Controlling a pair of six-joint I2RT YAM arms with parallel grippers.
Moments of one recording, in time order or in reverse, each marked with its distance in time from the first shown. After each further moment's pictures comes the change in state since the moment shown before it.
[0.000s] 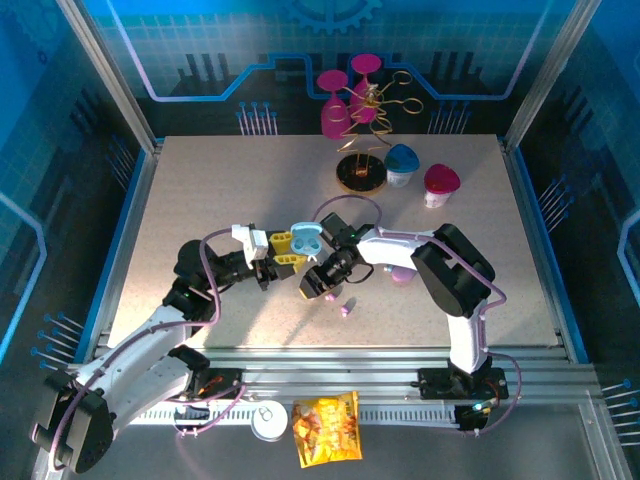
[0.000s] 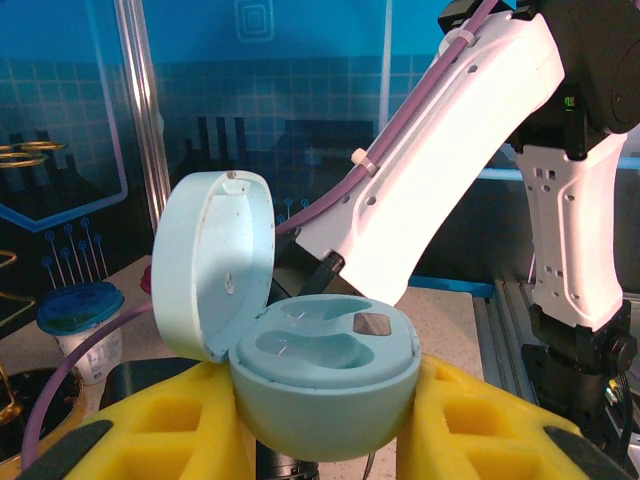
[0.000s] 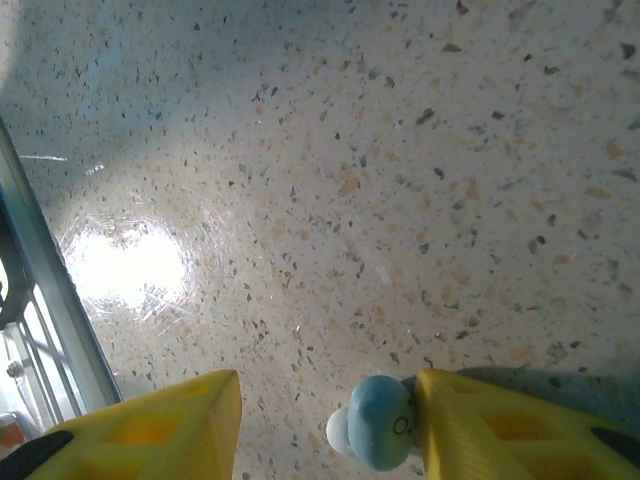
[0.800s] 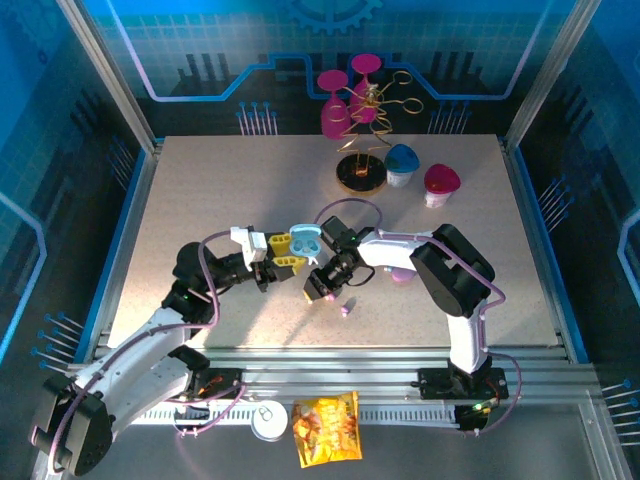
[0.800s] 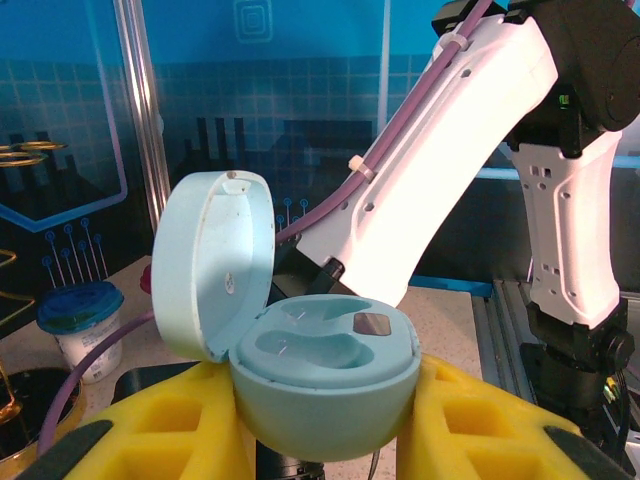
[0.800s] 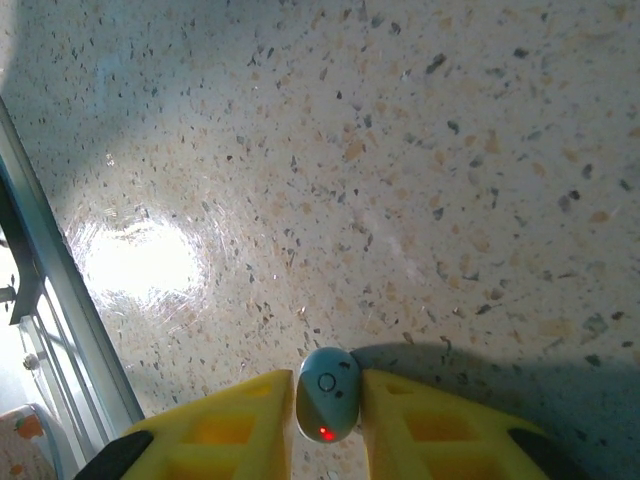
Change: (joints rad) left arm 0.000 -0.022 -0.017 0.000 0.000 0.000; right arm 0.001 0.000 -0.028 0.011 -0.026 0.031
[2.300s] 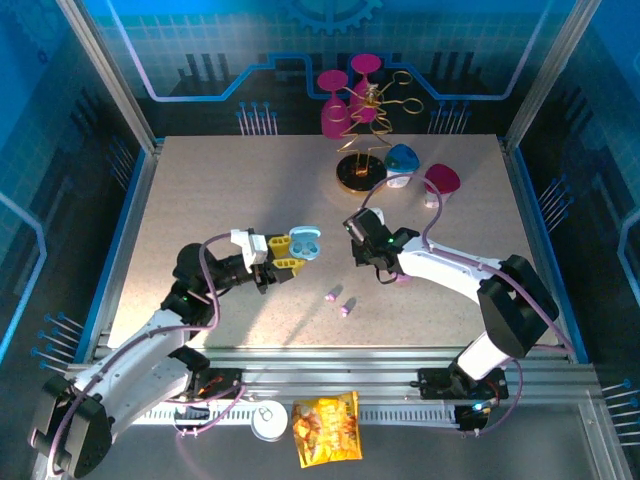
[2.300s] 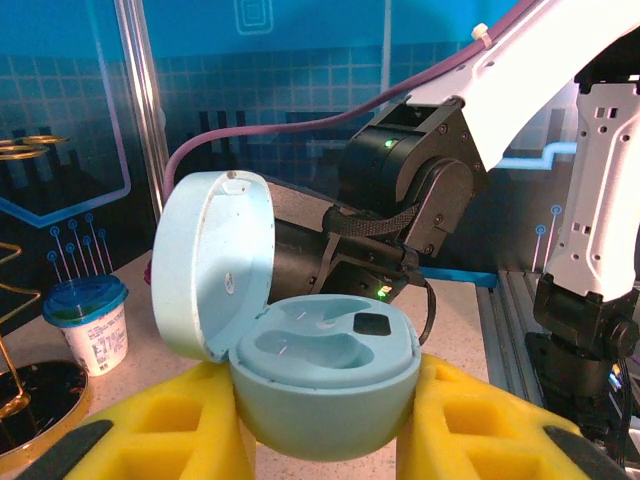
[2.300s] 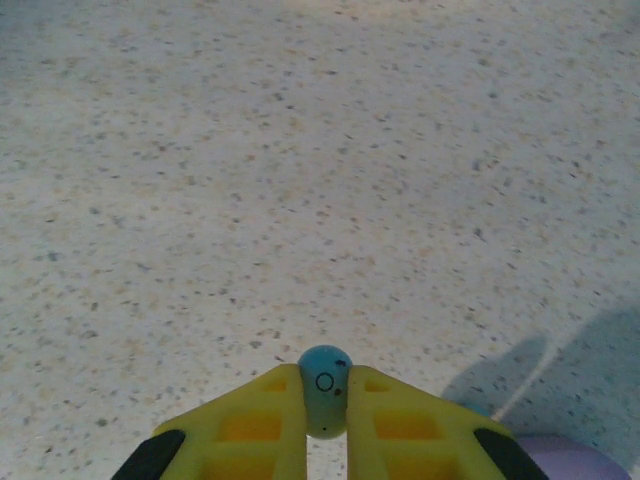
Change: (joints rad) left arm 0.000 -0.009 -0.008 -0.026 -0.004 0.031; right arm -0.040 -0.391 -0.167 -0.052 1.014 0.374
